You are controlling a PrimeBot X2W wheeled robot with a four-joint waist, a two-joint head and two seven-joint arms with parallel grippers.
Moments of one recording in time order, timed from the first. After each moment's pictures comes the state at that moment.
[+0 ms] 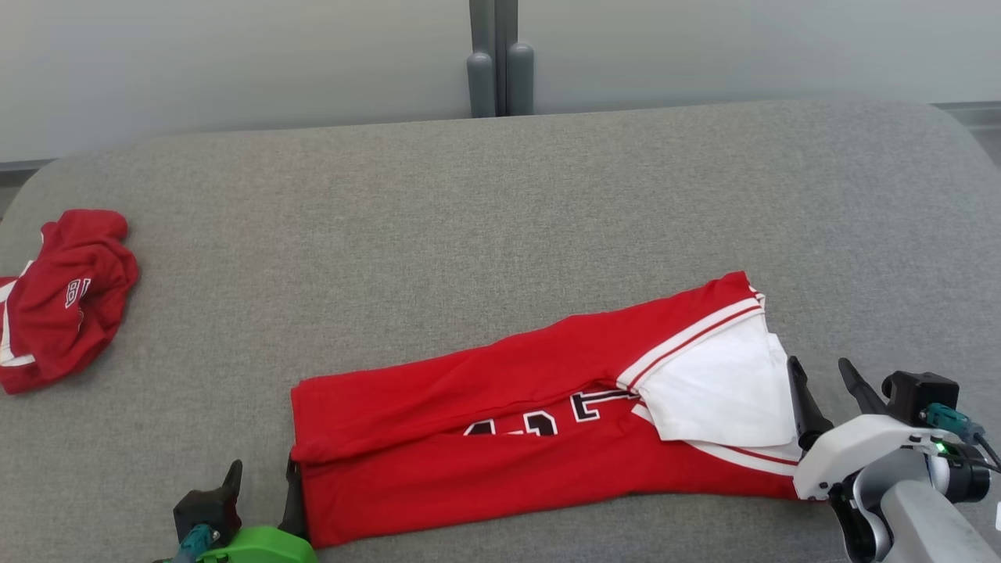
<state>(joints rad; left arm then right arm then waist) -0.10 0.07 -0.04 0.64 -0.20 -0.02 -0.26 -0.27 -0.23 0.12 0.68 0.44 0.13 -0.26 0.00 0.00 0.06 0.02</state>
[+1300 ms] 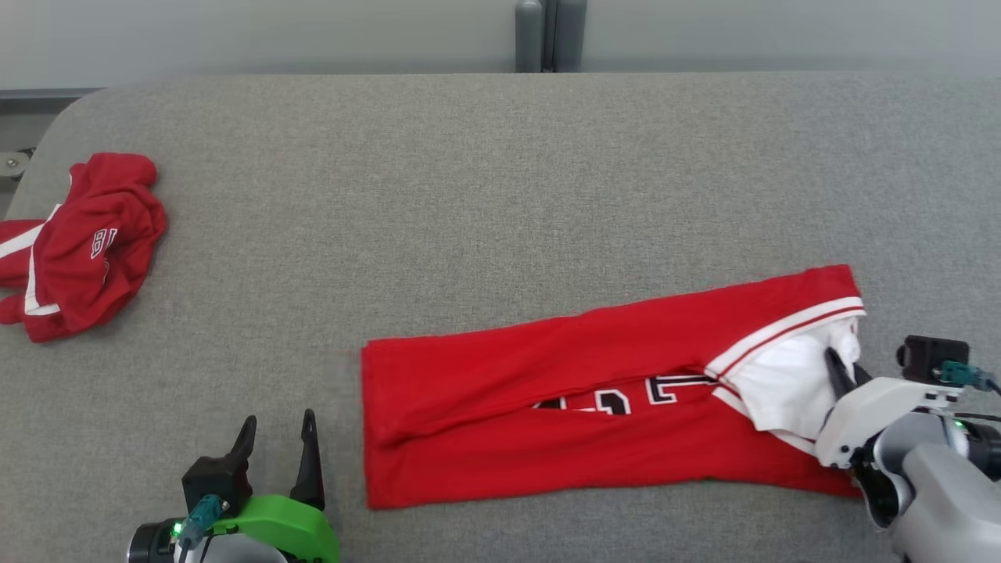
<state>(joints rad) -0.13 0.05 -0.06 0.54 -0.18 -0.03 -0.26 -0.46 -0.30 0.28 0.95 0.62 0.13 -0.21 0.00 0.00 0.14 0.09</state>
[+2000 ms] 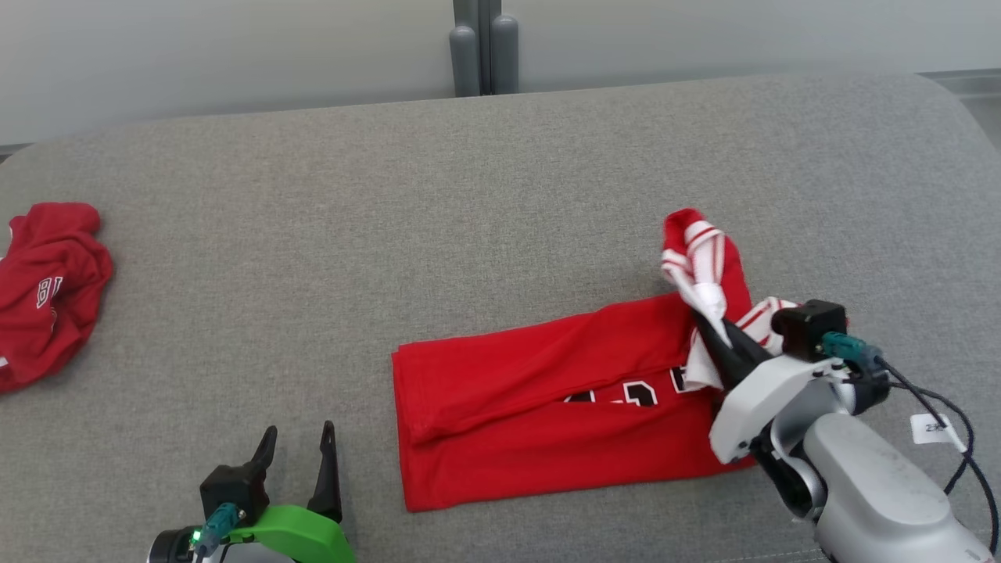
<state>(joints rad) -0.11 0.05 -0.10 0.55 -0.21 -0.04 -0.26 -0.45 -0.30 0.48 0.62 0.56 0.13 -0.21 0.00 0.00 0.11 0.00</state>
